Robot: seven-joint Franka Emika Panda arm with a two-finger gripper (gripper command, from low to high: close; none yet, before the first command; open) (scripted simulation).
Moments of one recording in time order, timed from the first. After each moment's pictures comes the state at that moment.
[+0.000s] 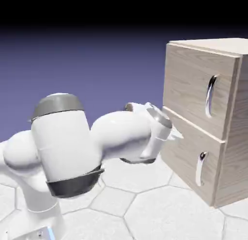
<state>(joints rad) -1.73 1.14 1.70 -2.40 -2.53 2.70 -0.65</state>
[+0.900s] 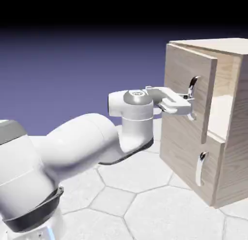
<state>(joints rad) -2.02 1.26 2.05 -2.68 -2.64 2.16 -0.69</state>
